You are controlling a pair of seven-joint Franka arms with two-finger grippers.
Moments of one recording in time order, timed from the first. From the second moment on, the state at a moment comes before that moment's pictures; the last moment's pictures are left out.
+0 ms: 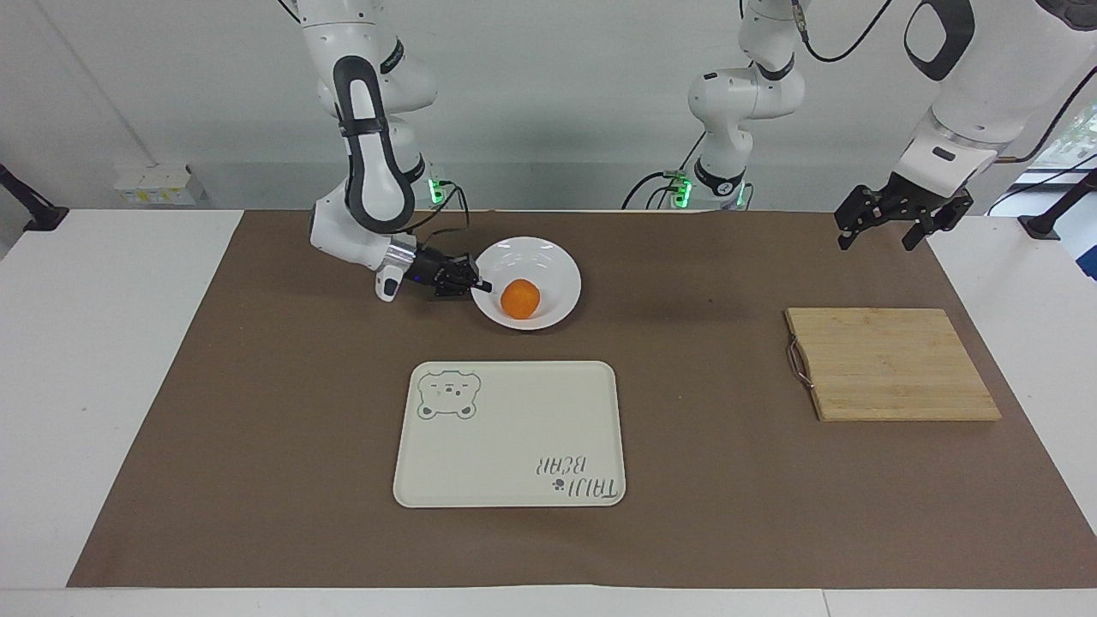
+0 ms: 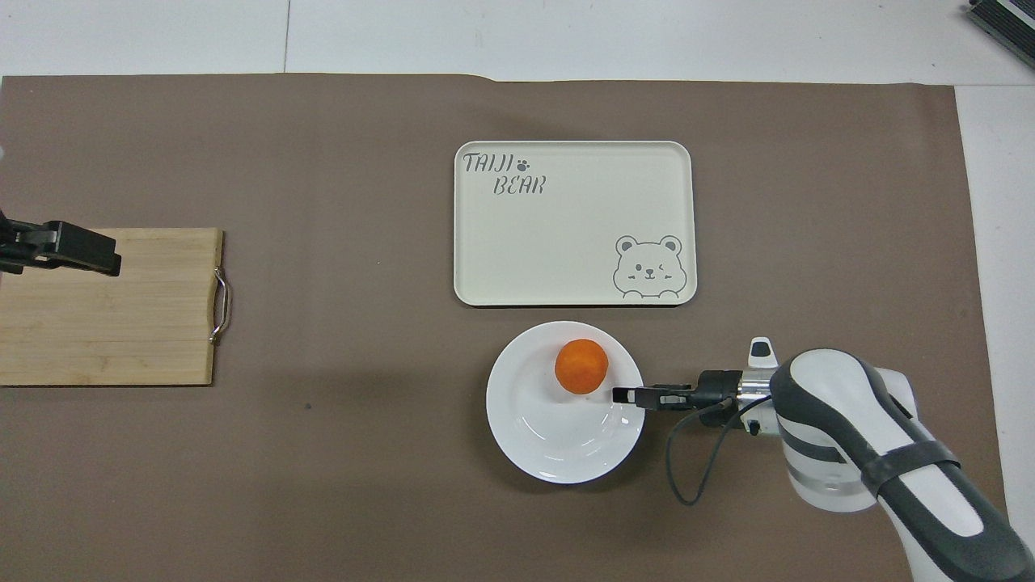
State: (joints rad) left arm 0.03 0.02 -0.08 -1.56 0.01 1.56 0.04; right arm 0.22 0.03 -0.07 -2.52 1.38 2.14 -0.91
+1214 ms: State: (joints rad) left arm 0.03 0.02 -0.08 -1.56 0.01 1.56 0.04; right arm 0.17 0.38 -0.07 -1.87 1.23 2.17 -0.49
